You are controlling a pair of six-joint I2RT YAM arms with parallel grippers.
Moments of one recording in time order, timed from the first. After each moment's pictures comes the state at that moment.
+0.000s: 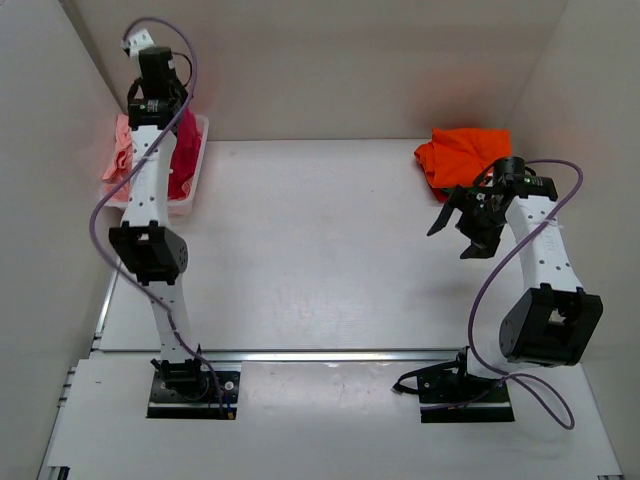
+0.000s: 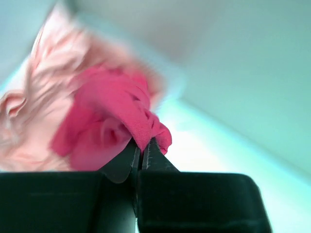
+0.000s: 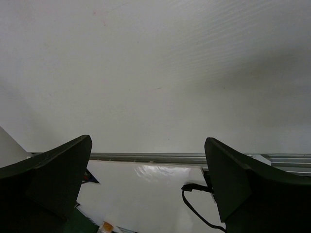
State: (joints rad) left arm 0.04 2.22 2.45 -0.68 -0.36 -0.34; right arm -0.14 1.48 1.39 -1.19 -0.32 0.39
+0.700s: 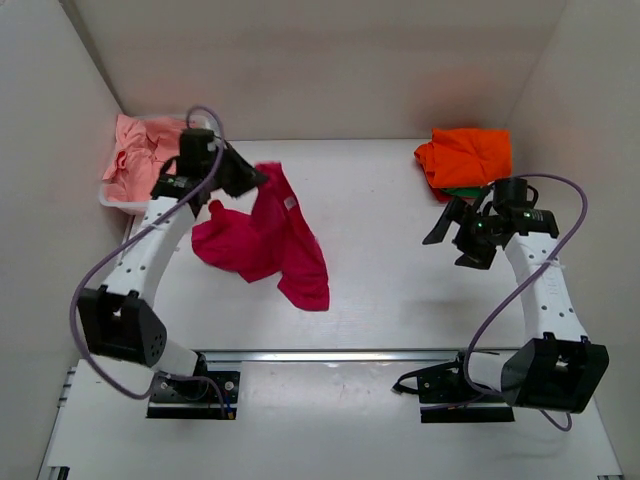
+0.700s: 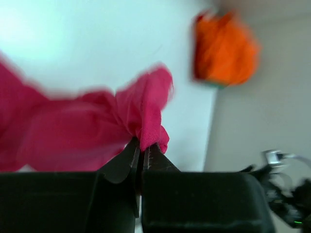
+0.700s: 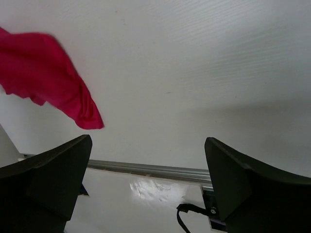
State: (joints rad) left arm -0.20 1.45 1.48 -0.48 0.29 -0.86; right arm -0.12 1.22 1.15 -1.00 -0.36 0.39
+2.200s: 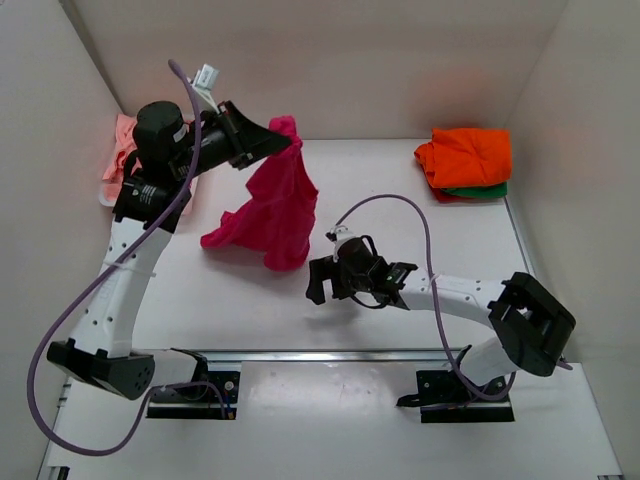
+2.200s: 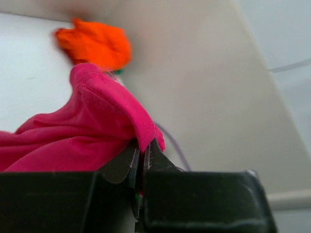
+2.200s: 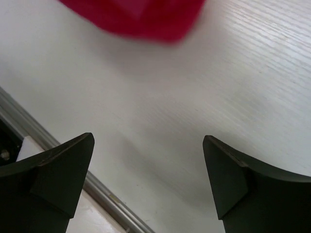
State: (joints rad) left arm -0.29 1.28 1.62 -0.43 0.55 -0.81; right arm 0.89 1.47 0.79 -0.02 -0.05 0.53
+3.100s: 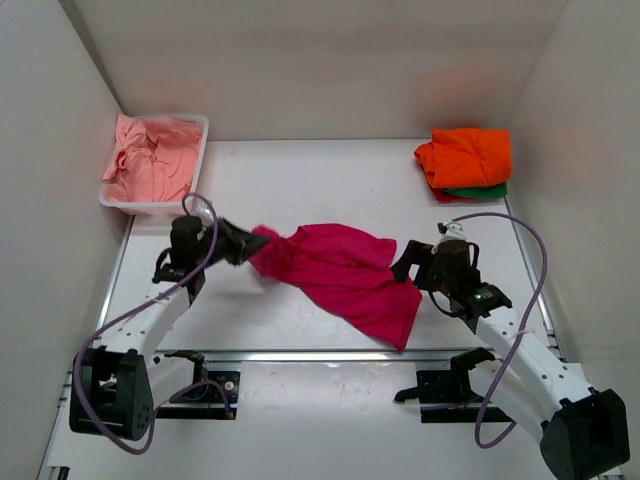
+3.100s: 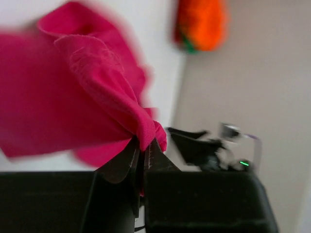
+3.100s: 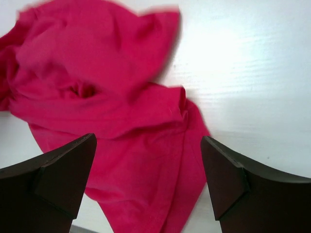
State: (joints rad) left arm -0.13 1.07 0.64 0.15 0.60 -1.18; right arm 0.35 0.81 0.48 -0.27 0.03 0.51
